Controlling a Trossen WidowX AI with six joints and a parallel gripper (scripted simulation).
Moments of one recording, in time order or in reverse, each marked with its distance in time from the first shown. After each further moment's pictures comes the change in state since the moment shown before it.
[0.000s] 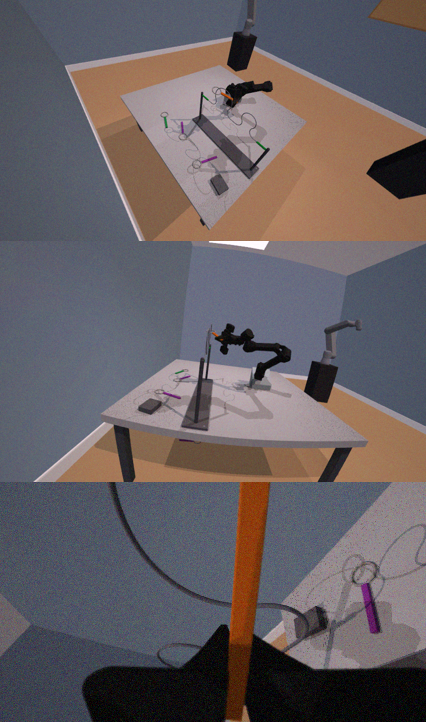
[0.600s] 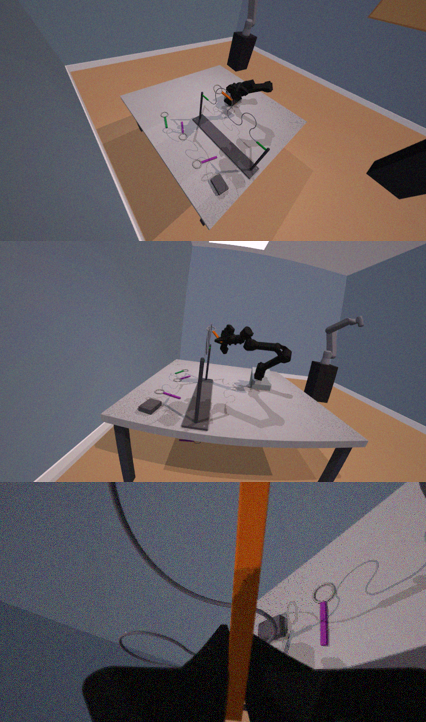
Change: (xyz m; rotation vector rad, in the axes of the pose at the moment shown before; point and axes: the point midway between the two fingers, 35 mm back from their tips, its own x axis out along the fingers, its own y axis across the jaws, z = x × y) arm -0.002 -0.010 0.001 -0.219 0.029 -0.120
